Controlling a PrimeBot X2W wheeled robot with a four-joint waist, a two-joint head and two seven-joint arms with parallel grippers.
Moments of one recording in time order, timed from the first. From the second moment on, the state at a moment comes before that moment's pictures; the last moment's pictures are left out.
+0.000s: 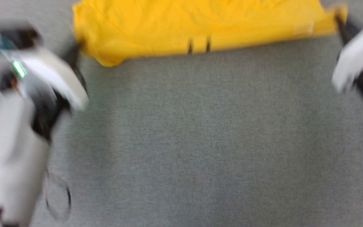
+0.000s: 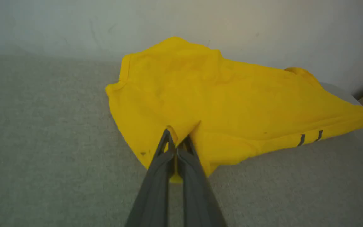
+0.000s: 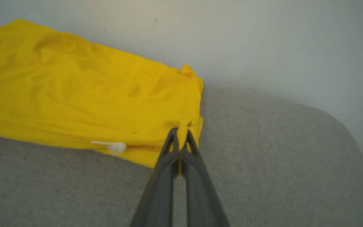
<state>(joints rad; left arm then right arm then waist) -0.76 0.44 -0.32 0.46 -0.74 -0.12 0.16 -0.76 -0.35 0.11 0.41 0.28 0.13 0.28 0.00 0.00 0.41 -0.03</state>
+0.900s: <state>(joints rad) 0.10 0.51 -0.40 -0.01 -0.90 0.02 0.29 0.13 -0.18 -0.20 0.04 0.21 0.13 0.50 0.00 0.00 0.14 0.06</state>
